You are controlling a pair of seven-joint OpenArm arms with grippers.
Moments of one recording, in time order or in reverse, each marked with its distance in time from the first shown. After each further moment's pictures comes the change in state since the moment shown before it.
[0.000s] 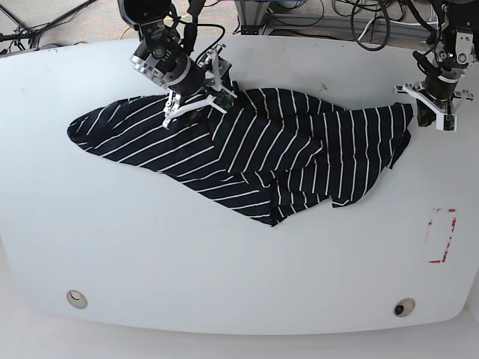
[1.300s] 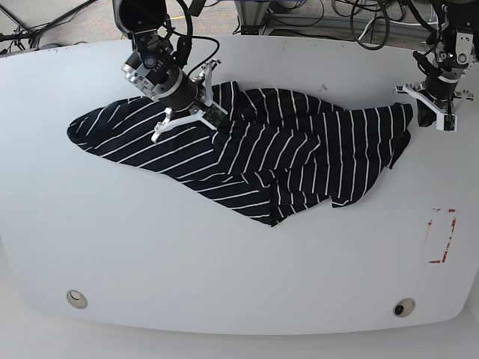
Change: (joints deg) left arm -0.5 0.0 0.0 0.3 0.0 0.0 0.5; right arm 2.7 -0.6 5.2 1.0 0.2 0.0 2.5
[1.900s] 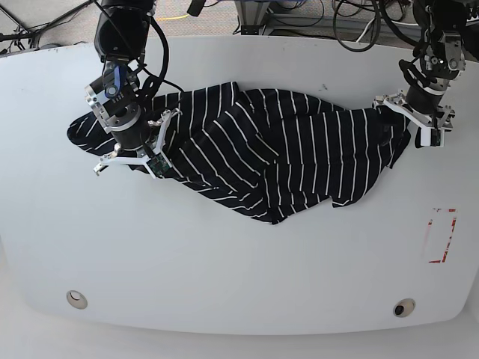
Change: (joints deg) left arm -7.3 10.4 -3.0 6.5 0.0 -7.8 8.2; right arm 8.9 -2.9 15.3 0.0 -0.4 0.0 -0.6
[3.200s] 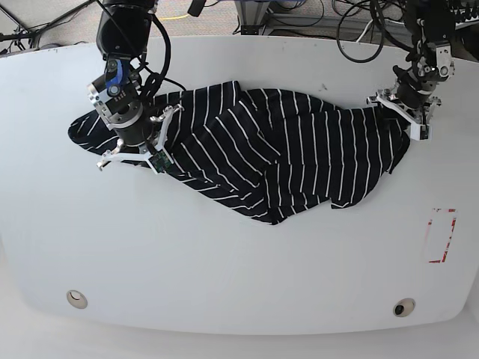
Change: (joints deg) left arm -4.0 2.7 0.9 -15.4 0.3 -4.7 0.8; right arm -0.9 -0.5 0.2 -1.4 0.0 0.0 0.0
